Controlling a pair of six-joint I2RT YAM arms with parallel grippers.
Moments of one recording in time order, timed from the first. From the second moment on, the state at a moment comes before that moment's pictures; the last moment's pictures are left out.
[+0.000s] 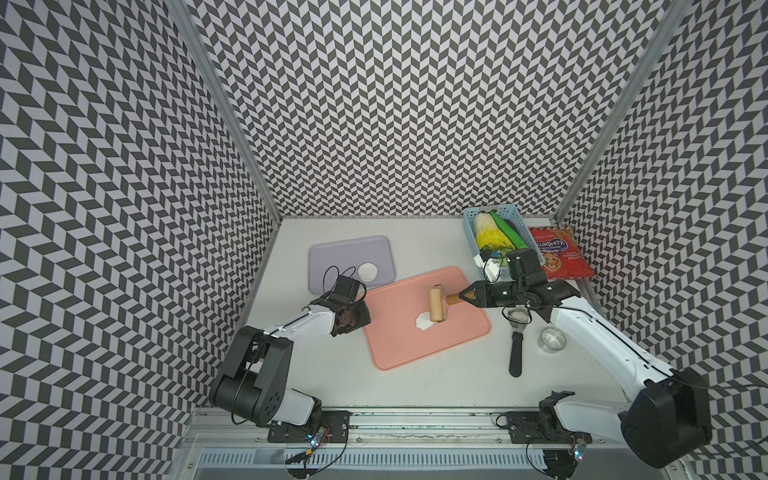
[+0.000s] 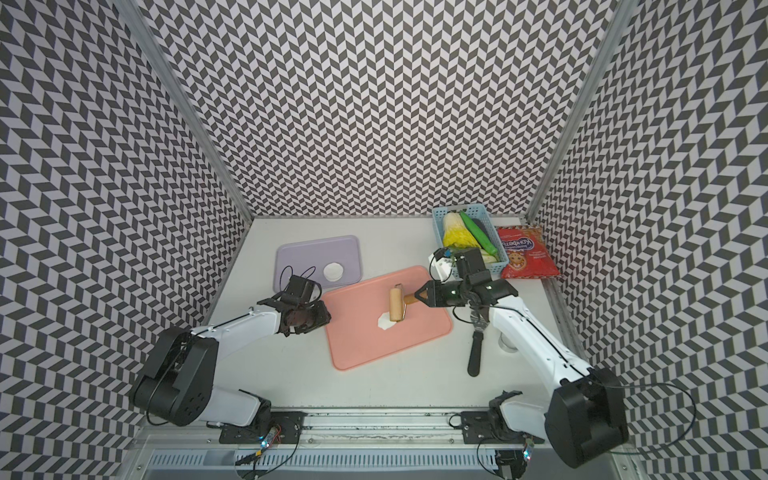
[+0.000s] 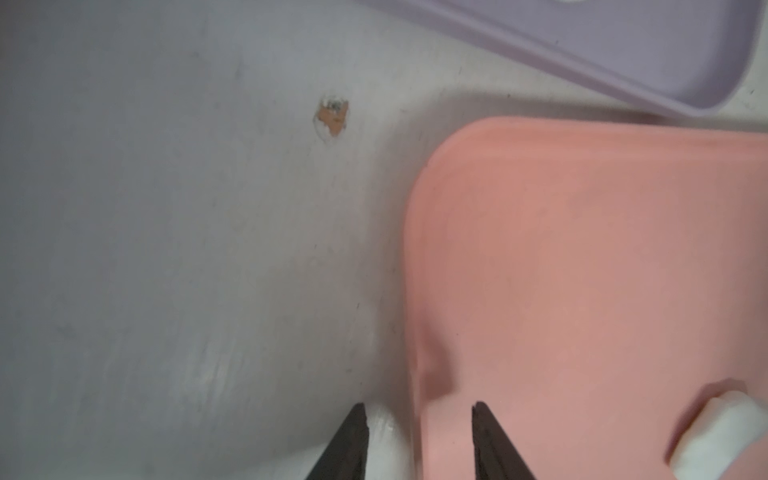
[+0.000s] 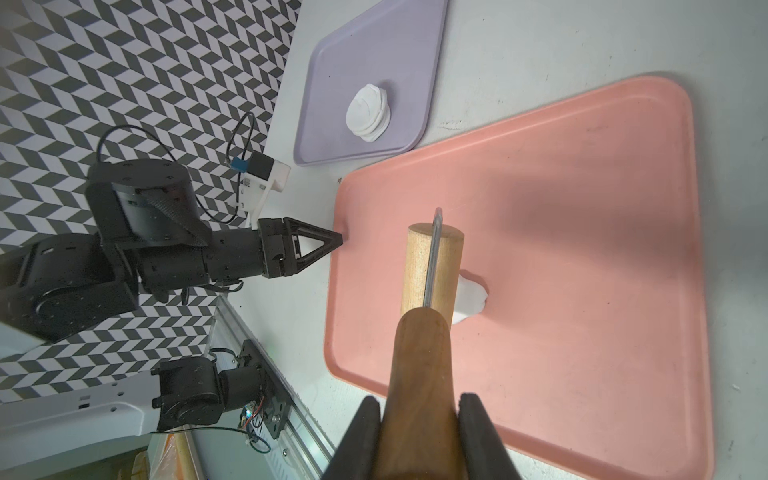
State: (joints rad) left arm -0.34 1.44 0.68 -0.34 0.09 -0.67; right arm 0.35 1.26 0.96 -0.56 -0.56 0.34
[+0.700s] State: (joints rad) left arm -0.44 1.48 0.73 -0.47 0.08 -0.58; right arm 0.35 1.30 0.97 -0.57 -0.52 0.33
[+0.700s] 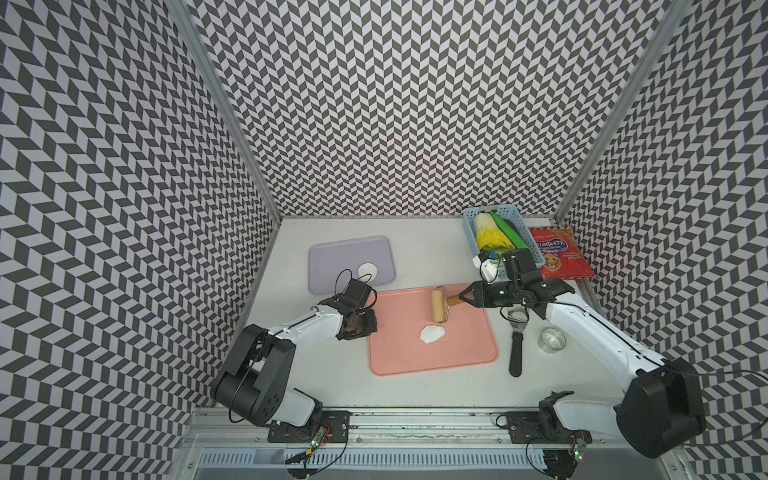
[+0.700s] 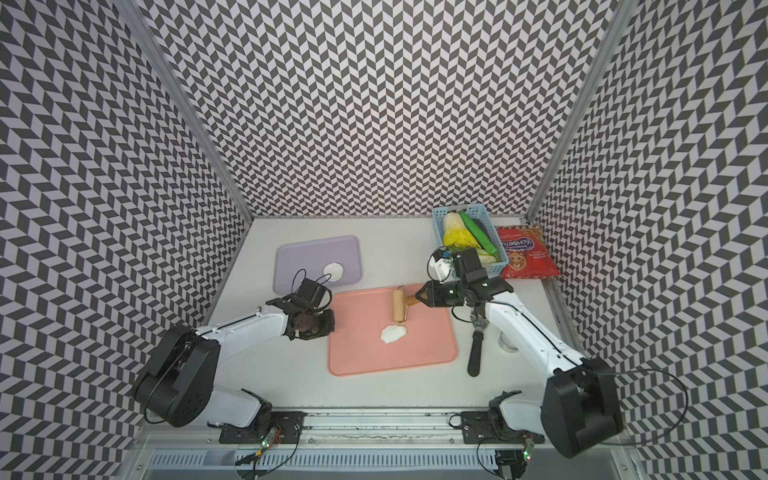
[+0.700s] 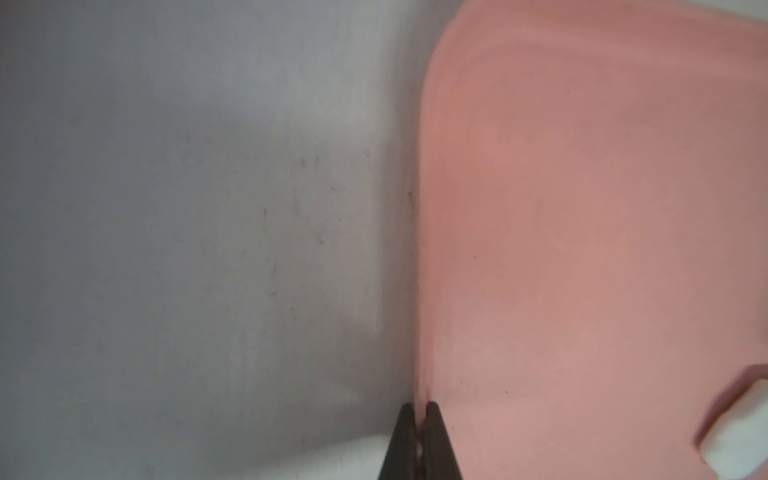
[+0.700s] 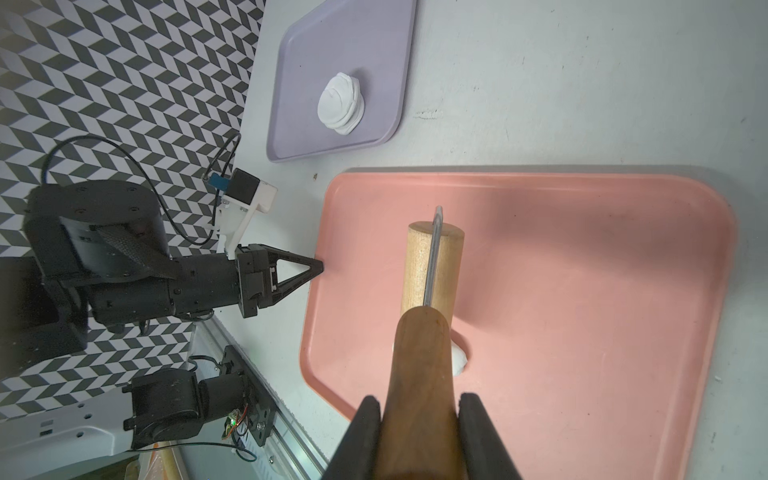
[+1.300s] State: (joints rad) left arm -0.44 1.55 0.80 -0.49 0.06 -0.55; right arm 0.38 1.32 1.01 -0.71 -0.56 0.27
